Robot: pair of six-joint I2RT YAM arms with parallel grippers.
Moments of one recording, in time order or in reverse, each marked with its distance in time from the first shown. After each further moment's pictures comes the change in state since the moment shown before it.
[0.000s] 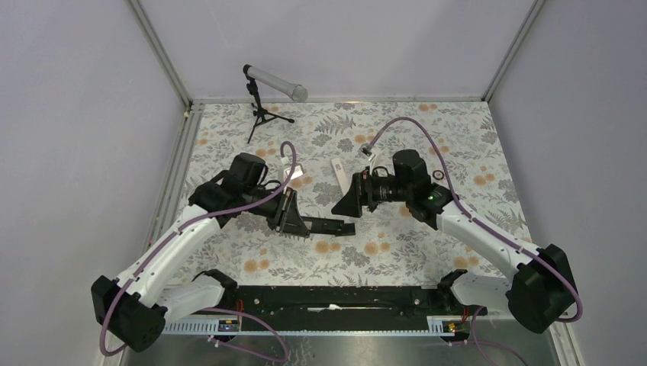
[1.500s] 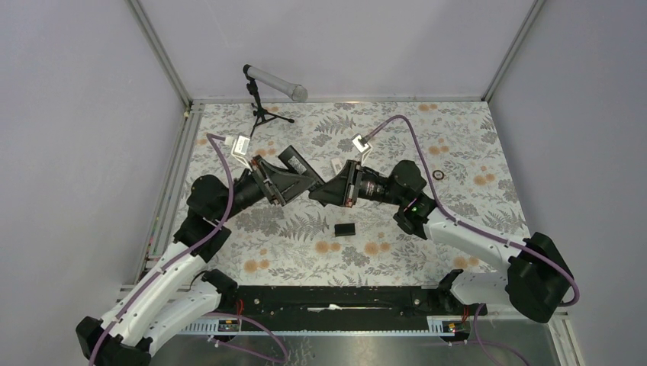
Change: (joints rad) left arm -0.074 -0.332 -0.265 0.961 -0.367 -0.631; right arm 0.179 0.020 -0.053 0.752 0.031 0.498
